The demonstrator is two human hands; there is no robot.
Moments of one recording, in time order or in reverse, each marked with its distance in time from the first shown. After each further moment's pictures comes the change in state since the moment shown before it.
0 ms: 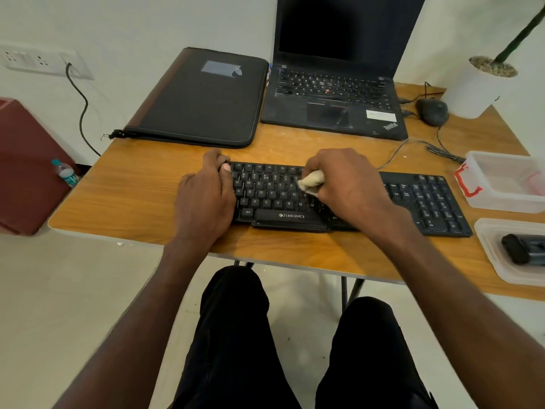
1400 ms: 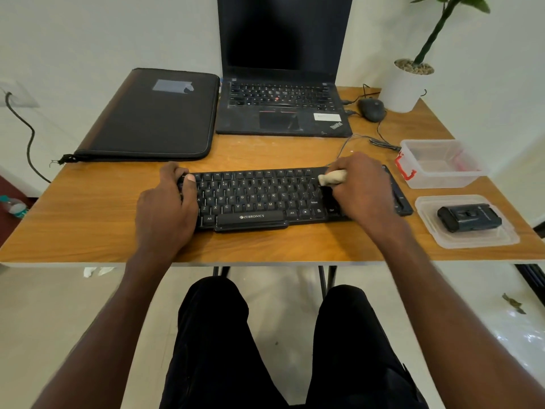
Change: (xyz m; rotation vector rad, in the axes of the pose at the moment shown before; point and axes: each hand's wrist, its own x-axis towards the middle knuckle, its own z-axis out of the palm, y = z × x) left_hand -0.004 0.000 -0.002 -0.022 -0.033 0.007; right_hand -0.050 0.069 -0.024 0.167 0.187 0.454
